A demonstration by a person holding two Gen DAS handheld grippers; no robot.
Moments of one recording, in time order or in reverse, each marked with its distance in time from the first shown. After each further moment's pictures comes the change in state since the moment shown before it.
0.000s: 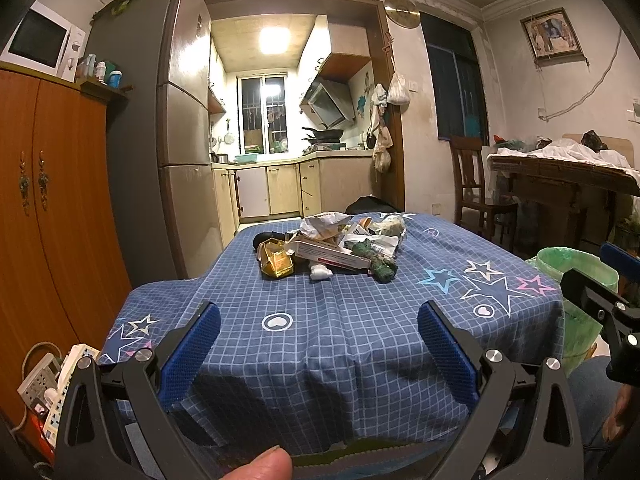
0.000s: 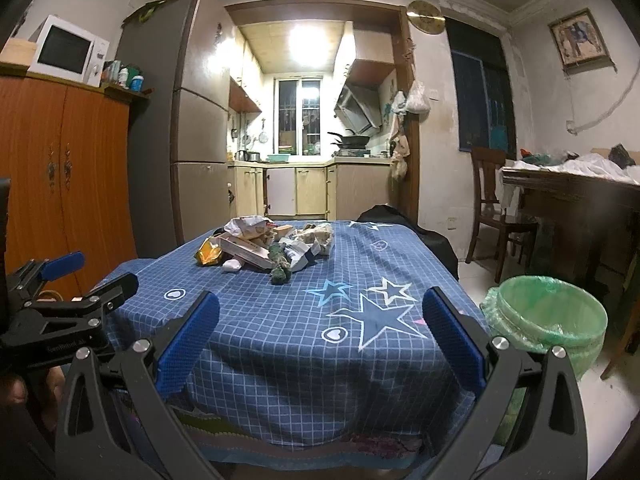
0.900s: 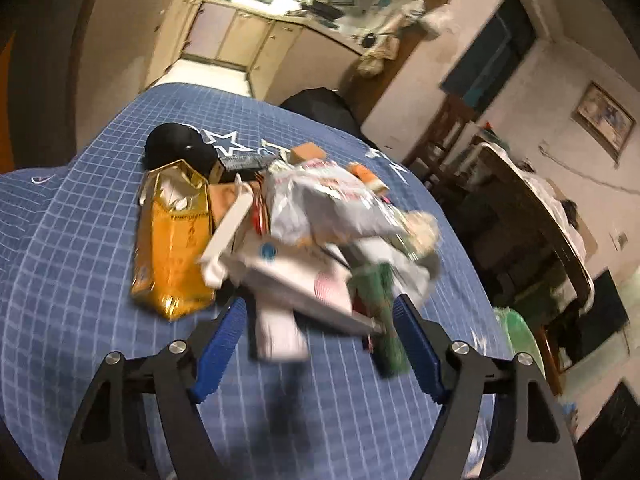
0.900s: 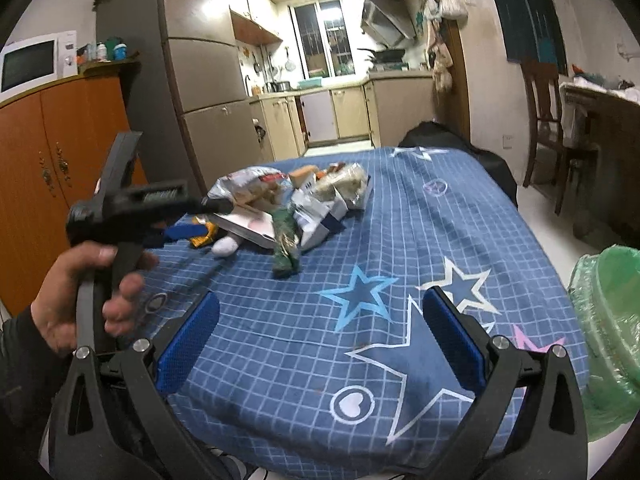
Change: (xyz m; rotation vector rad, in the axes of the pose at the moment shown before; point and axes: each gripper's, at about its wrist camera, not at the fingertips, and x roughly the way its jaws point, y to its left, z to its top) left arm 0.309 0.072 0.067 -0.449 0.524 -0.383; right arm 0.158 -0.038 0.029 0.123 0.326 0.209
